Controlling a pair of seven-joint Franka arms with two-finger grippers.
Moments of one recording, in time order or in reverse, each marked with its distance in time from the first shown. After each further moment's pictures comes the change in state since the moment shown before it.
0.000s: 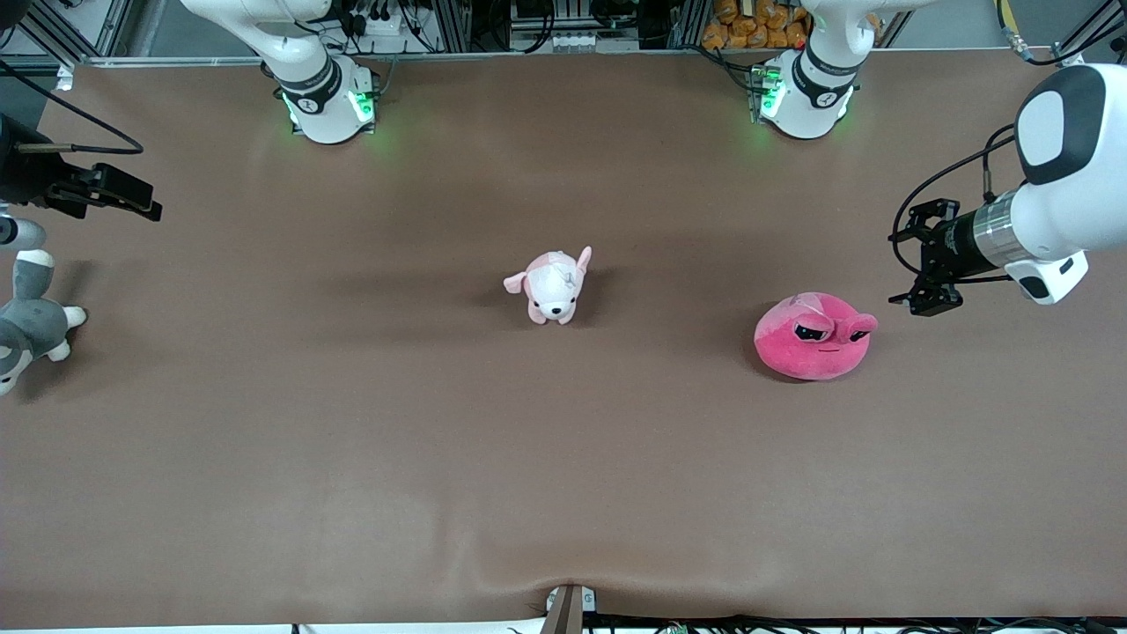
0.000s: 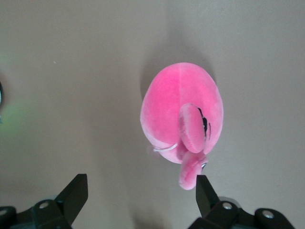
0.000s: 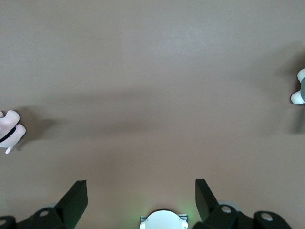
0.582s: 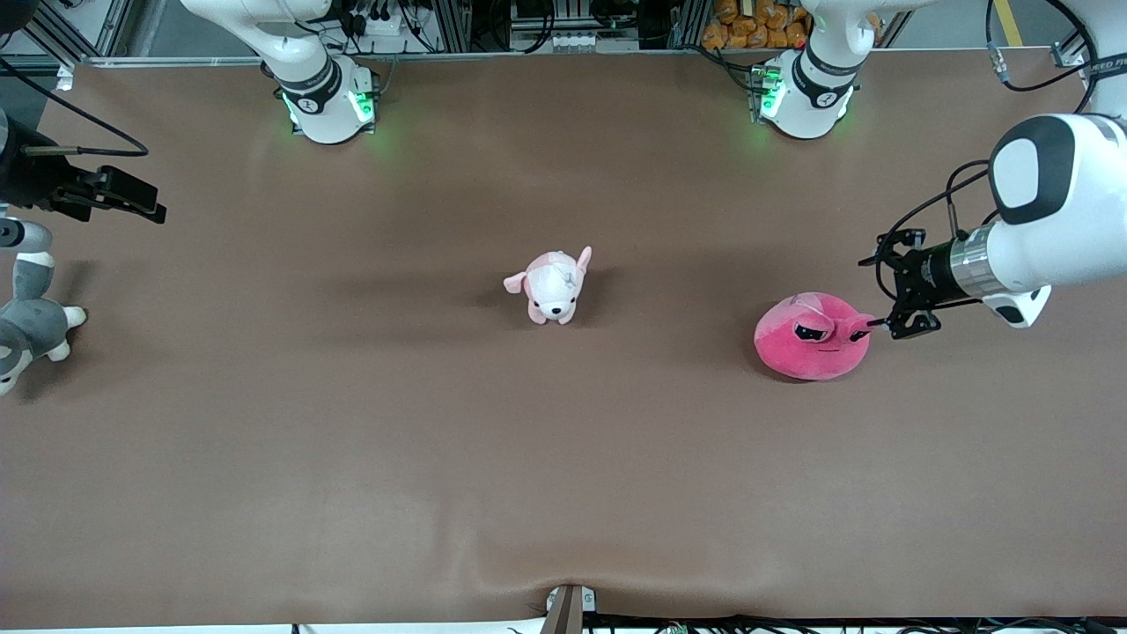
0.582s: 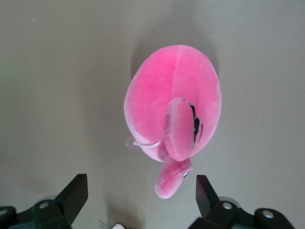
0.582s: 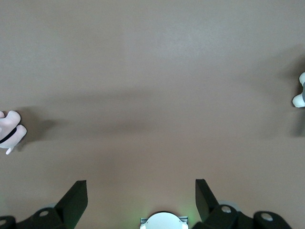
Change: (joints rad) left arm 0.006 0.093 0.001 -0.011 -0.094 0.093 -0.081; right arm 0.011 0.008 0.000 -0.001 0.000 0.014 0.001
